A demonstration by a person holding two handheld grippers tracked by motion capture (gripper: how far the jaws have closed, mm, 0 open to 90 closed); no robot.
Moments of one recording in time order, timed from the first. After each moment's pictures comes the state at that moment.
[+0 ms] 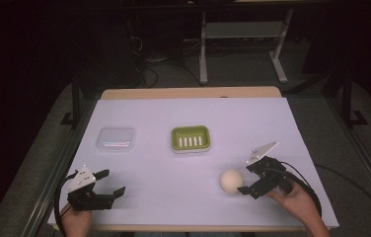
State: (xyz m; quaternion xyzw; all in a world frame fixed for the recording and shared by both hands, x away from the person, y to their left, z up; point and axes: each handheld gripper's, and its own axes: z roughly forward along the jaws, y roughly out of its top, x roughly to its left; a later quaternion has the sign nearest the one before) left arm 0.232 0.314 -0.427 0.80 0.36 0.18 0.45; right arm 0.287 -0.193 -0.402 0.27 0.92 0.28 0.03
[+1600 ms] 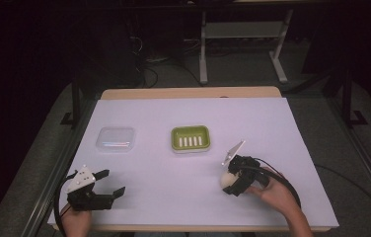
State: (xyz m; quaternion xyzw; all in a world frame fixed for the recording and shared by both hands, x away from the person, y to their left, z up) left arm 0.231 0.315 -0.427 0.79 0.36 0.18 0.45; right arm 0.312 -0.141 -0.425 0.22 0.95 0.20 0.02
